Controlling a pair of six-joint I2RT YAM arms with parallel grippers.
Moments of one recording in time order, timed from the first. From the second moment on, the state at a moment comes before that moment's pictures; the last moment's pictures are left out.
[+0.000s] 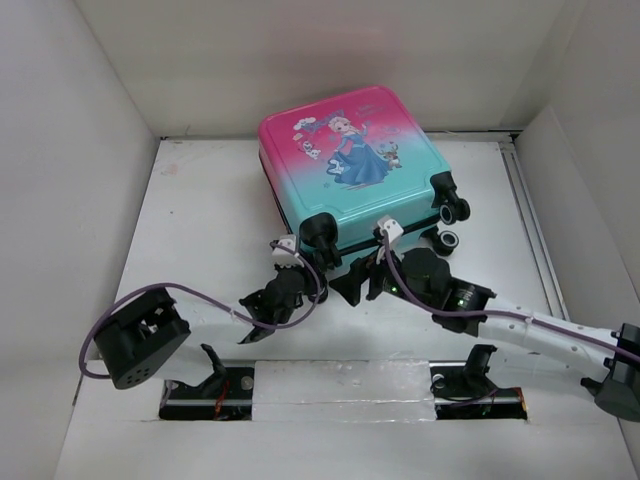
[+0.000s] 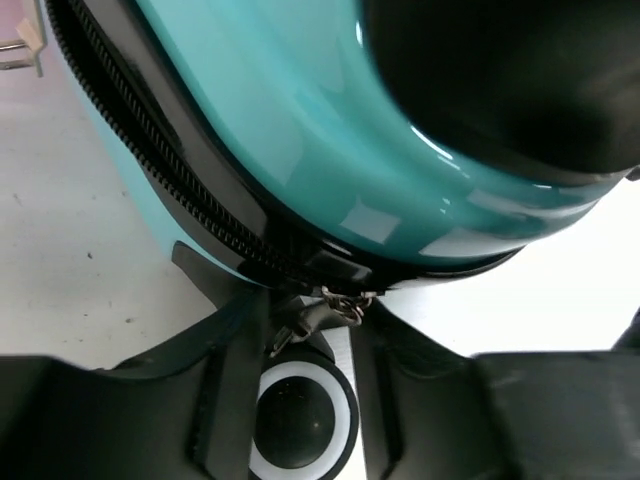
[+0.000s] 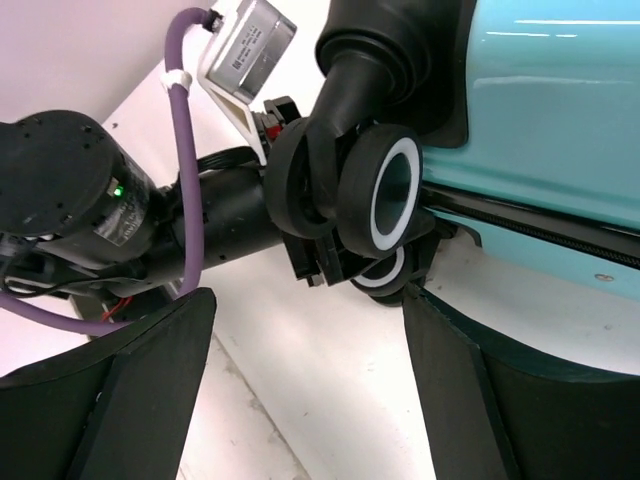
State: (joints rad) left arm -0.95 1.33 0.33 0.65 -0.53 -0.66; right arm 1.02 0.98 0.68 0.05 0.06 0.42
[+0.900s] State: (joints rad) left arm -0.97 1.23 0.23 0.77 -0.64 -0.69; right arm 1.01 1.28 0.83 0.16 0.09 0.44
